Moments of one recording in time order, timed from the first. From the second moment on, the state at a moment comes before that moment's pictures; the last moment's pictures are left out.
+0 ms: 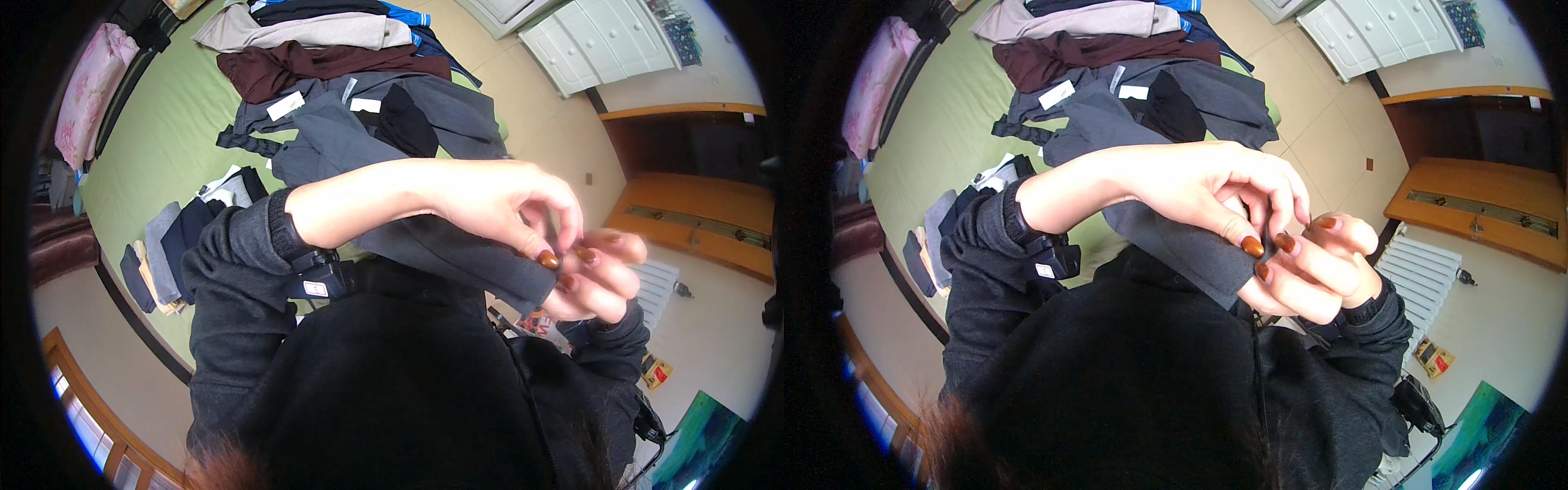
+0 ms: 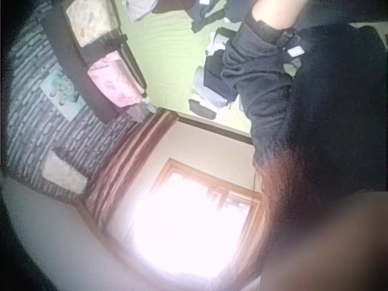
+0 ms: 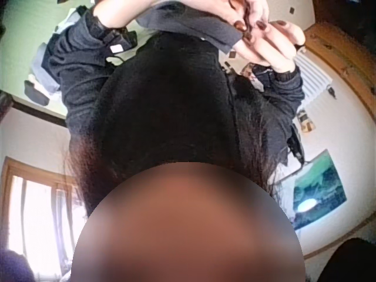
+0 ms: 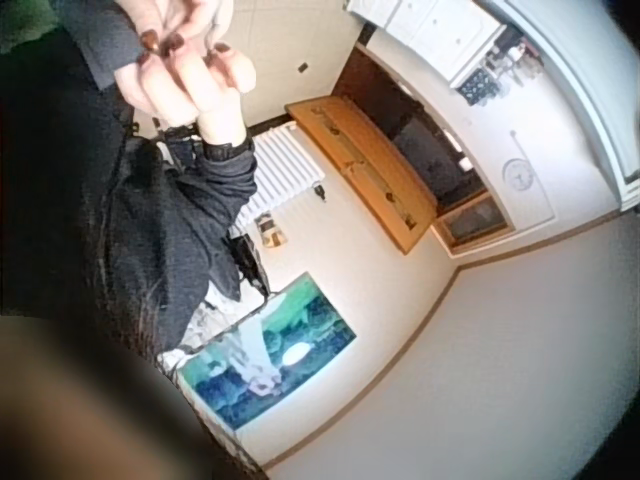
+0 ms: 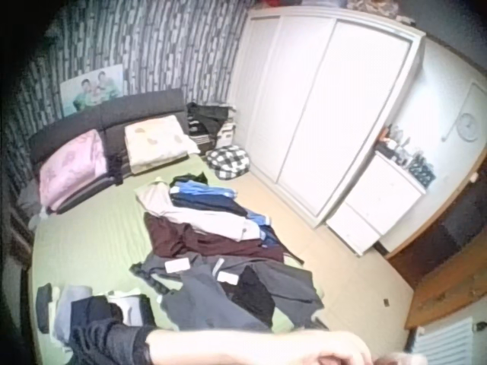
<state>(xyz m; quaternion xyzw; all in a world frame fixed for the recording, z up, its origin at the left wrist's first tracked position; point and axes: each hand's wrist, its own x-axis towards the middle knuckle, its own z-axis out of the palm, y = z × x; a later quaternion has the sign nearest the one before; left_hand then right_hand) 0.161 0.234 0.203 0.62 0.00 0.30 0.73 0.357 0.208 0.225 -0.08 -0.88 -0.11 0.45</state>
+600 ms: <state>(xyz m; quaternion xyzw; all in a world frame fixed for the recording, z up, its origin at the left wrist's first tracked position) 0.165 0.244 0.197 0.74 0.06 0.39 0.55 0.362 0.209 0.274 -0.11 -0.97 -0.06 0.21</state>
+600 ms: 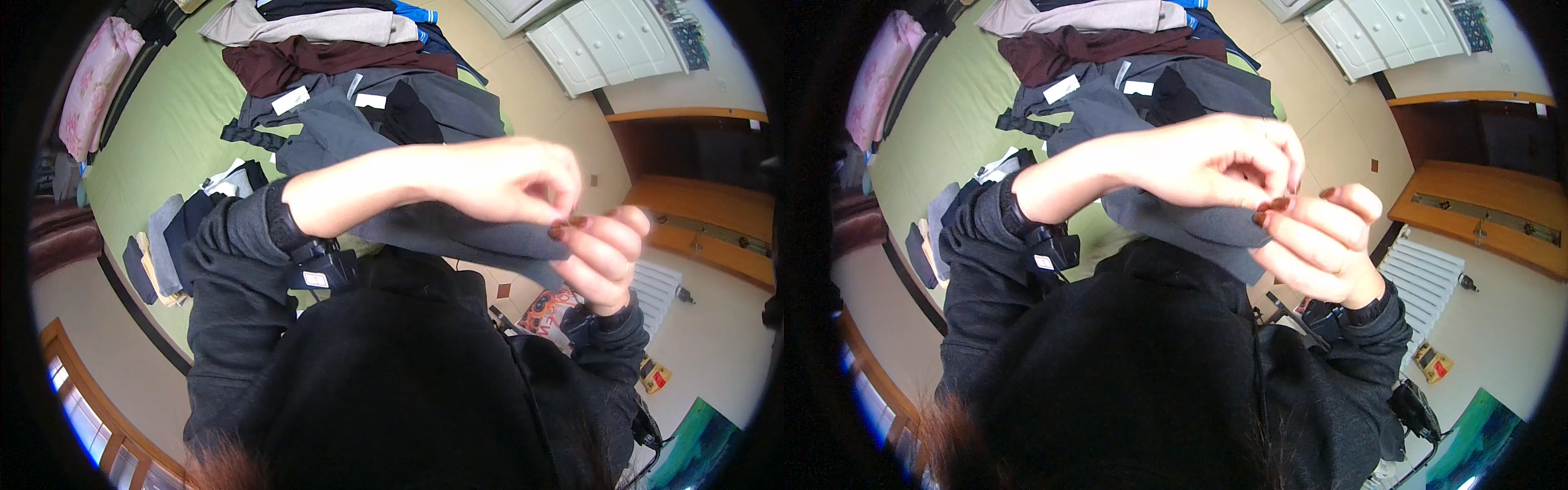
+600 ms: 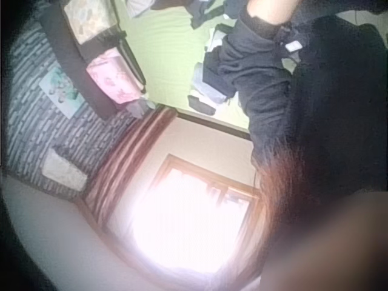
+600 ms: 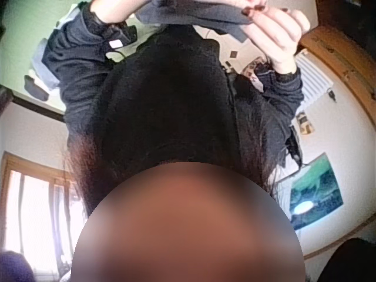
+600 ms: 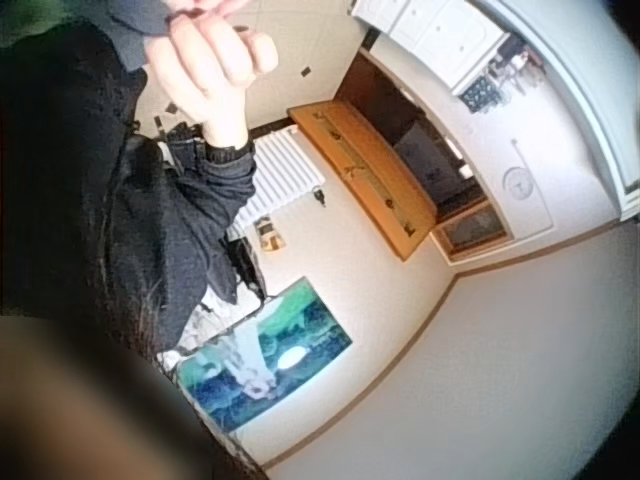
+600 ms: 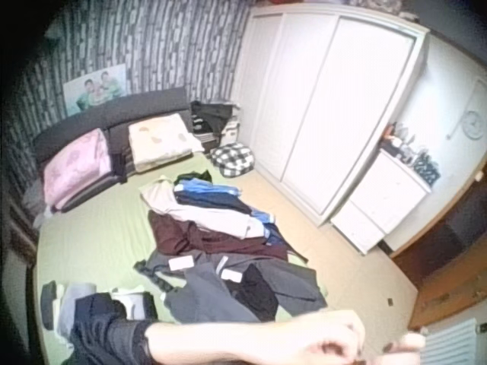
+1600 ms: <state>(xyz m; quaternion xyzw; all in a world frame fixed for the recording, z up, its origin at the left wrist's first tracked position) 0.043 0.316 0.210 0.70 0.28 0.21 0.63 0.398 0.282 0.268 -0.27 -0.89 0.28 0.24</state>
